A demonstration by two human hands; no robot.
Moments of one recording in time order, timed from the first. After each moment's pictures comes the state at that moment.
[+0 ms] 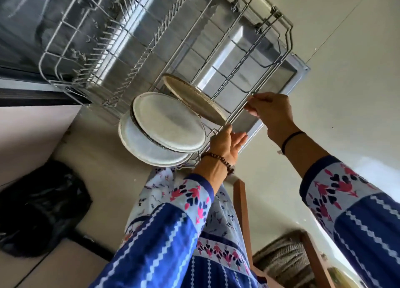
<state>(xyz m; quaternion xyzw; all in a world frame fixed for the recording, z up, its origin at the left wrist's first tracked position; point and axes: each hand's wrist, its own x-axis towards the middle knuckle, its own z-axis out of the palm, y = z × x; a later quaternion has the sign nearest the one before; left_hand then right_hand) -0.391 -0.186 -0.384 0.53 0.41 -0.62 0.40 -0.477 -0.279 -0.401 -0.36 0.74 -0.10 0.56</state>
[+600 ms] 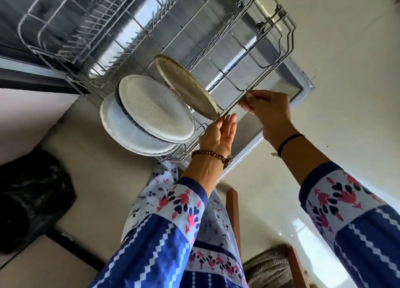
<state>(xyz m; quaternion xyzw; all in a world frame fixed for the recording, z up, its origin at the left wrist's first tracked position) -0.342 -0.197 -0.388 0.41 0.49 -0.58 0.50 -0.432 -0.292 -0.404 -0.38 0.72 -0.11 0.57</state>
